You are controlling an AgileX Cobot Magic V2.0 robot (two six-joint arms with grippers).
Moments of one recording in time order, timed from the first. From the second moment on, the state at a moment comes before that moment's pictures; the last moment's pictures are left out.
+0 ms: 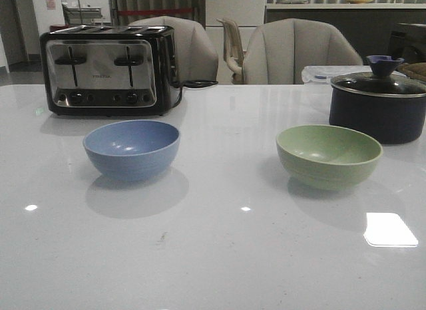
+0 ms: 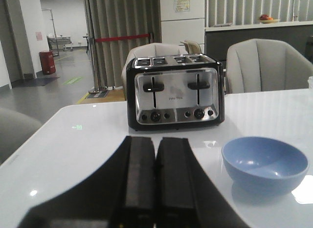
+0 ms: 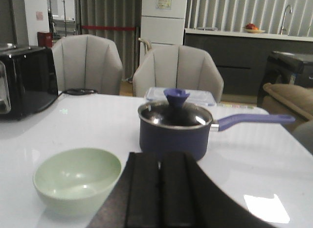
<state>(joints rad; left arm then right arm) -0.08 0.00 -0.03 -0.02 0.01 0.06 0.01 -0.01 -0.06 0.01 0.04 -0.03</state>
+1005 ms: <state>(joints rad) -0.08 0.56 -0.68 -0.12 0.58 0.06 0.01 0.66 -0.66 0.01 0.61 -0.03</state>
